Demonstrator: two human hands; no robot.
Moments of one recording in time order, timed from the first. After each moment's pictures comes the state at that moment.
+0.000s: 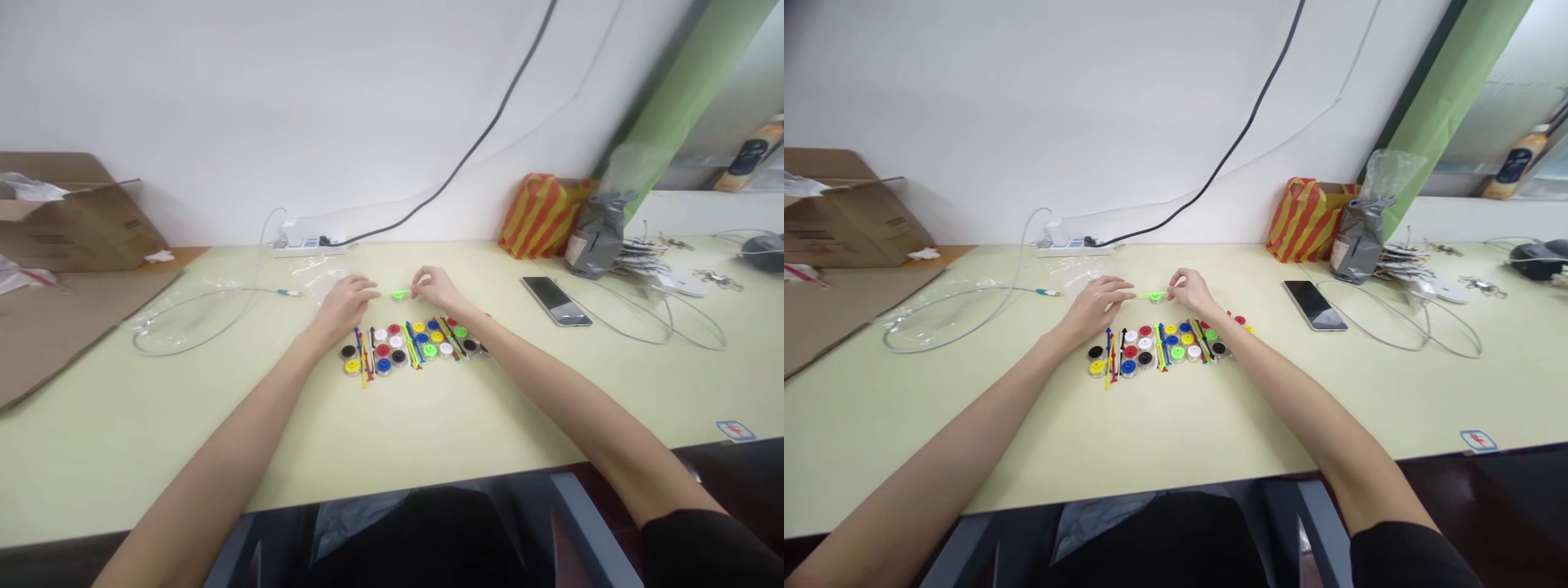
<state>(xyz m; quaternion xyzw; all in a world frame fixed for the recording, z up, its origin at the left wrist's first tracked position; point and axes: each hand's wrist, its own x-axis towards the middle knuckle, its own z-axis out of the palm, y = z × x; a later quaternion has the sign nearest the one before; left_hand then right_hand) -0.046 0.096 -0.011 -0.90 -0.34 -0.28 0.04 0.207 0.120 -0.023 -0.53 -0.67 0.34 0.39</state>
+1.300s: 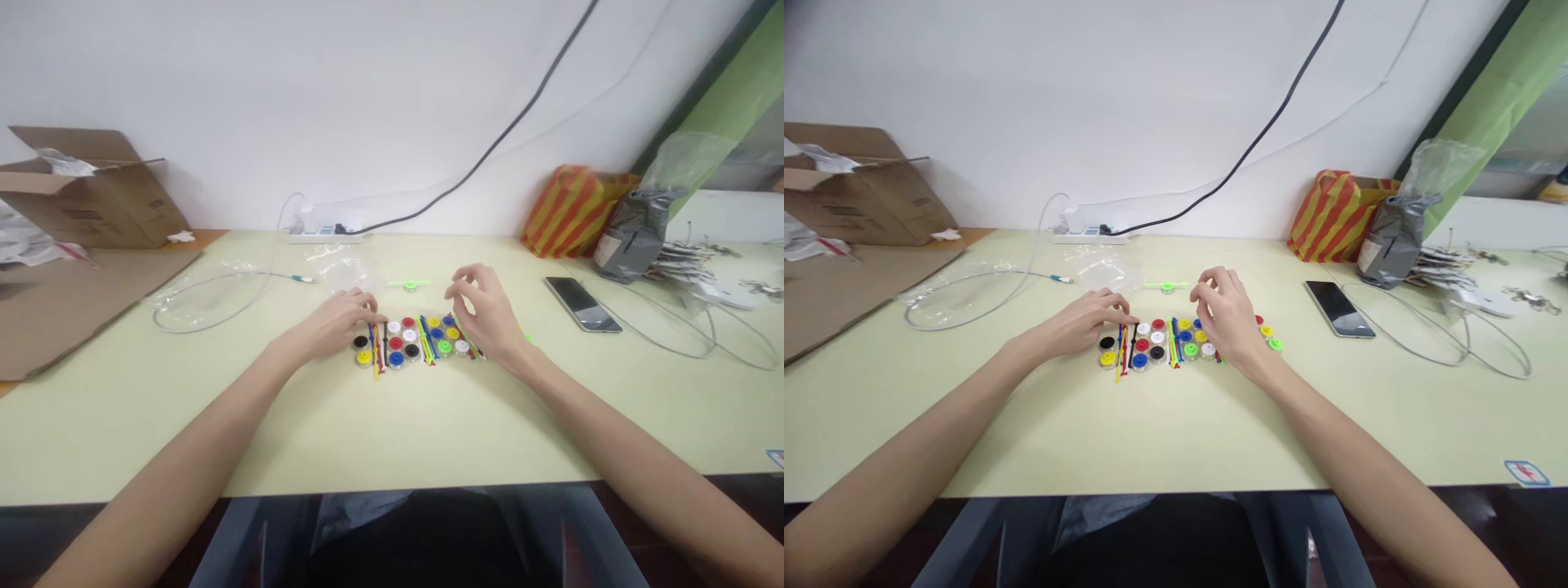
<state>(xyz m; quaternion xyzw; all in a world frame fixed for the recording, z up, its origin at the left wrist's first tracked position) -0.074 0.041 0.010 -0.93 -0.35 -0.07 -0.01 0.231 0.012 0.004 -0.40 -0.81 -0.07 0.42</state>
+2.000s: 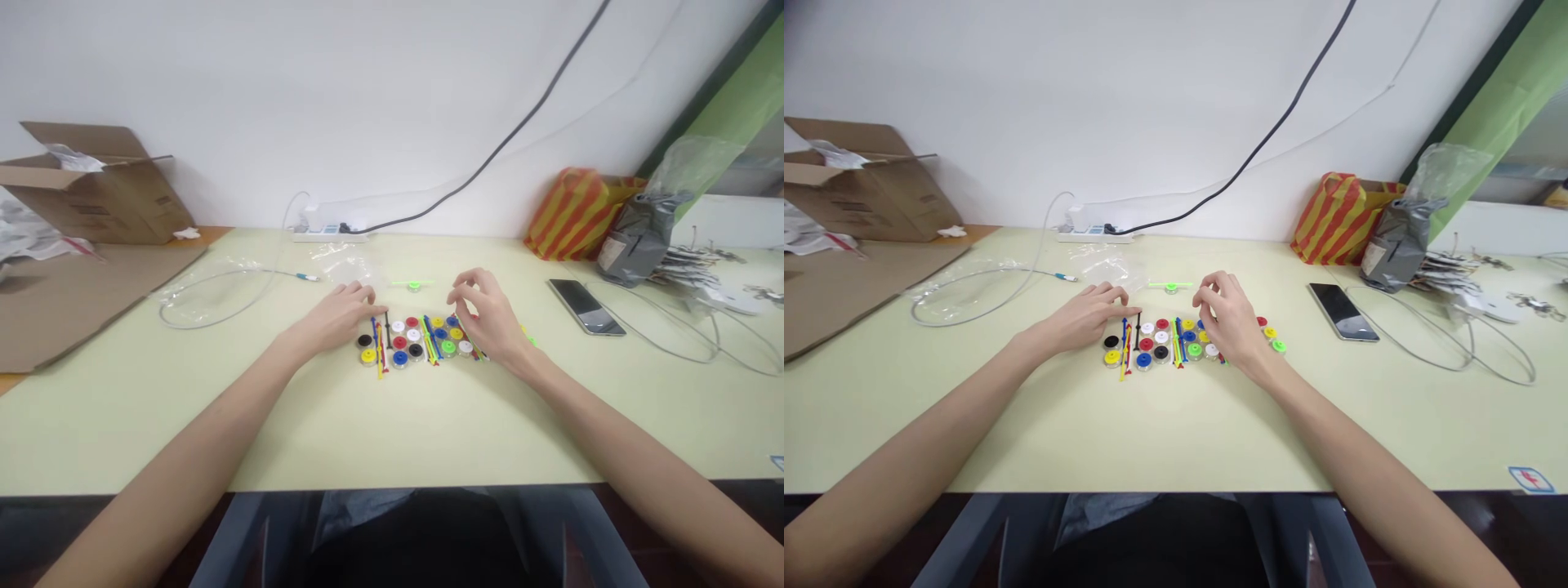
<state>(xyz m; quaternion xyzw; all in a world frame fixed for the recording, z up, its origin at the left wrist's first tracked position) -0.079 0.048 0.003 -0.92 -0.36 -0.05 0.10 0.232 0.015 -0.002 -0.38 -0.82 -0.05 0.42</state>
